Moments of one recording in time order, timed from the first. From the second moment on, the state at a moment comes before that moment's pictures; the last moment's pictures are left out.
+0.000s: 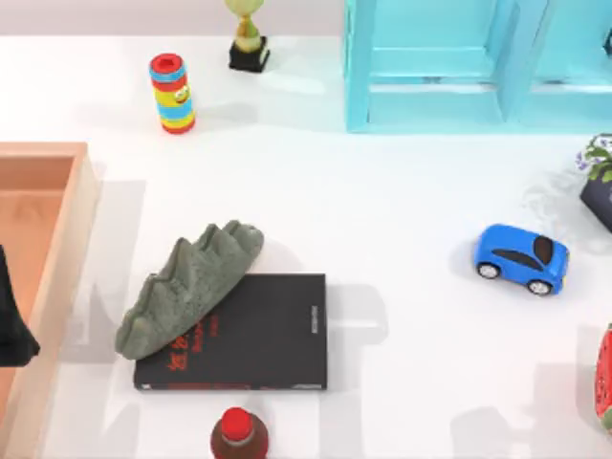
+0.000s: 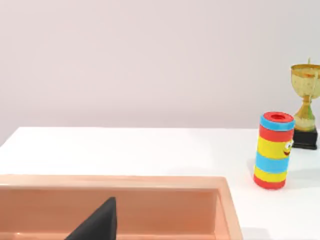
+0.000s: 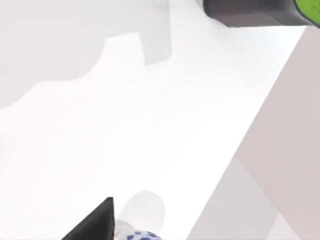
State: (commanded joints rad) left arm 0.00 0.00 0.00 0.00 0.00 0.00; right arm -0.43 0.90 0.72 -0.65 0.00 -1.27
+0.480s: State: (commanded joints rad) left arm 0.00 0.00 0.00 0.00 0.00 0.00; right arm -0.71 1.45 1.16 -1.05 0.01 -2.03
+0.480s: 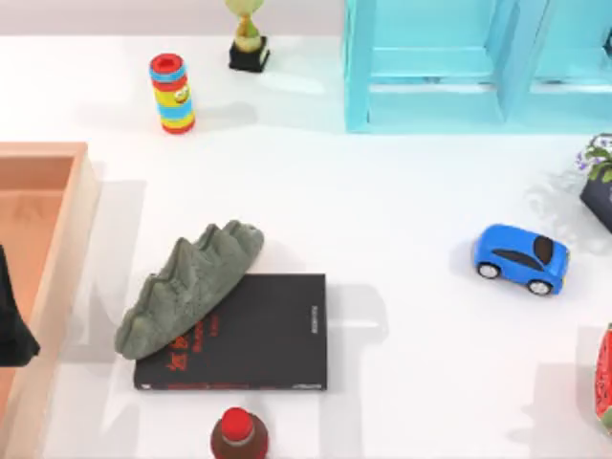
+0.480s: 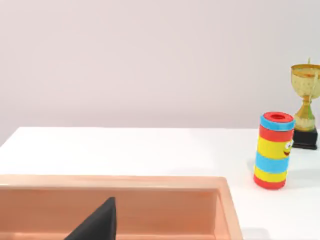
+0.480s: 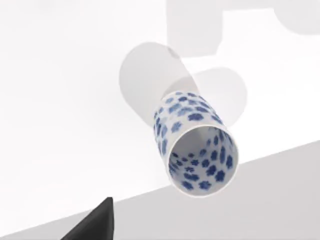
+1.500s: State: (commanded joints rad) left arm 0.00 0.00 0.00 0.00 0.00 0.00; right arm -0.85 1.74 1.33 -1.17 0.00 -2.40
